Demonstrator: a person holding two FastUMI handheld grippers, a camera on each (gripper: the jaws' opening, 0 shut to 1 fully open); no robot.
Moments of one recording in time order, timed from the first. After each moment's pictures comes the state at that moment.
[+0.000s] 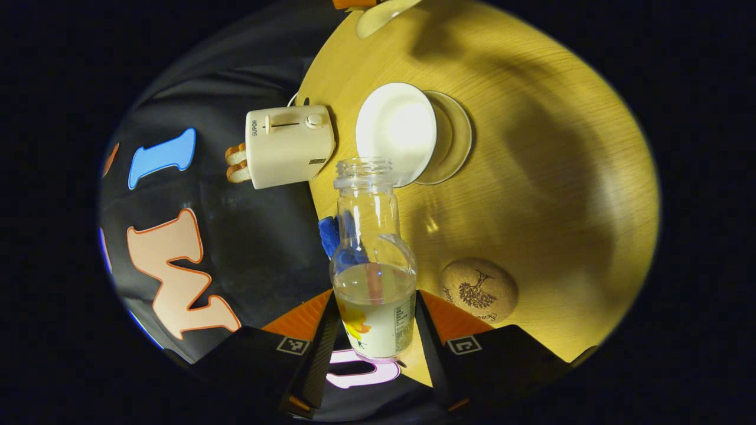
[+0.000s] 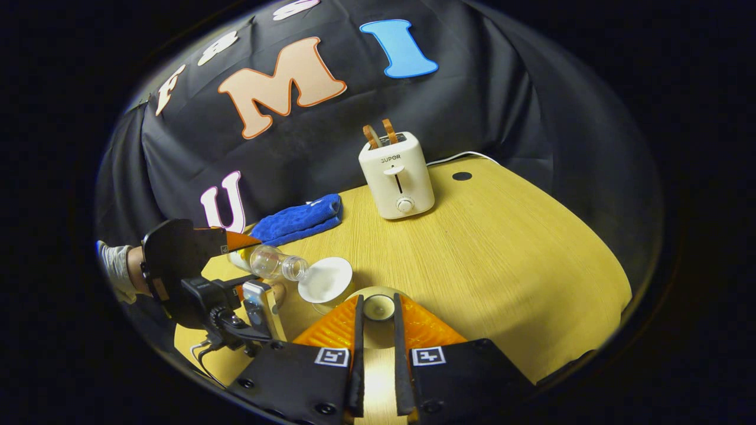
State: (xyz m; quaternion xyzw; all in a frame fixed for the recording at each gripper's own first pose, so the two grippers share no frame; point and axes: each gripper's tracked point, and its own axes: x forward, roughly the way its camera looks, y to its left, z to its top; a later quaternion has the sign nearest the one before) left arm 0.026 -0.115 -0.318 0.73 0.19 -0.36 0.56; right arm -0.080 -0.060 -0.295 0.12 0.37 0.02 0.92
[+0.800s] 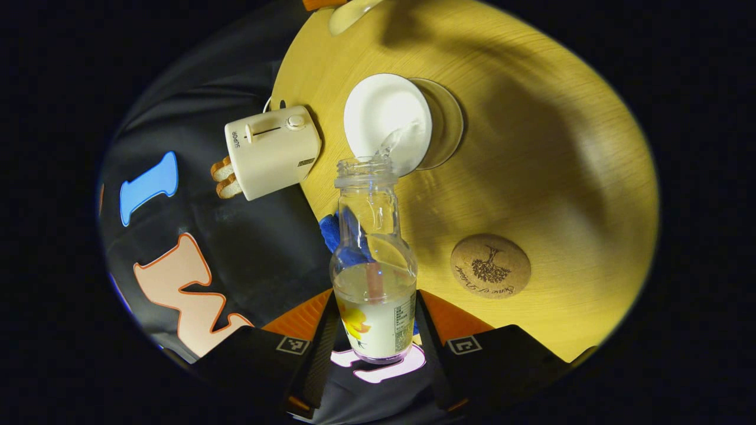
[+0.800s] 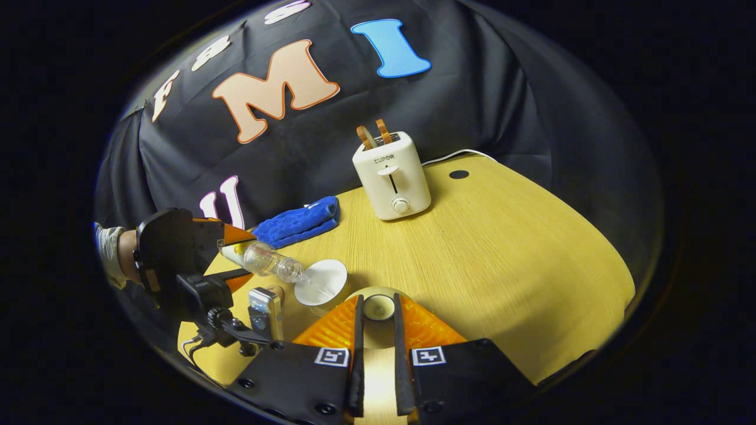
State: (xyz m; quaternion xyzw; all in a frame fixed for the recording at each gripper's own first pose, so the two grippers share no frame) left arm 0.038 -0.115 -0.301 0.78 0.19 -0.35 0.48; right arm -0.075 -0.063 -0.301 0.14 0.37 0.02 0.92
